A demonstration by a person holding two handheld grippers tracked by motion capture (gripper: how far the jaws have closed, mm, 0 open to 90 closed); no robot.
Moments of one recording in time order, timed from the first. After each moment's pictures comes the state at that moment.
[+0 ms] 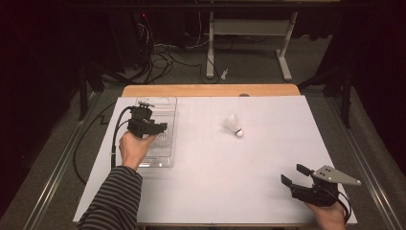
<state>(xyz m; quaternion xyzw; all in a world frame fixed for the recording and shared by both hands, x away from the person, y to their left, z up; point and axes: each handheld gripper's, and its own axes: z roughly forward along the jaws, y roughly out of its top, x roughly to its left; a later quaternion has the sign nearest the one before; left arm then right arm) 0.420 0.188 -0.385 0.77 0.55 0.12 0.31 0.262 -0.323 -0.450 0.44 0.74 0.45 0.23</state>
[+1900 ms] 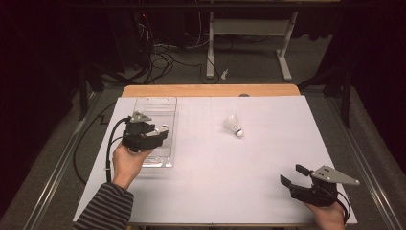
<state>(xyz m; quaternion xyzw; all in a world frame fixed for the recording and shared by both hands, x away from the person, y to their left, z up) 0.360 0.186 -0.371 0.78 0.47 0.17 0.37 0.262 -0.321 -0.450 0.43 0.75 0.45 0.23</state>
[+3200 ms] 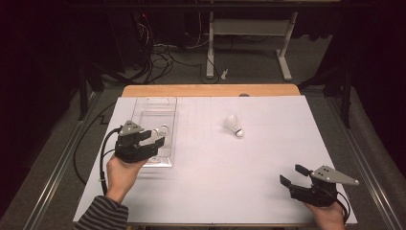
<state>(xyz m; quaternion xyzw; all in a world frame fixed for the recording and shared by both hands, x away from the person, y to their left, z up) 0.327 0.196 -0.373 0.77 0.46 0.18 0.41 0.262 -0.320 -0.450 0.43 0.75 0.45 0.23</state>
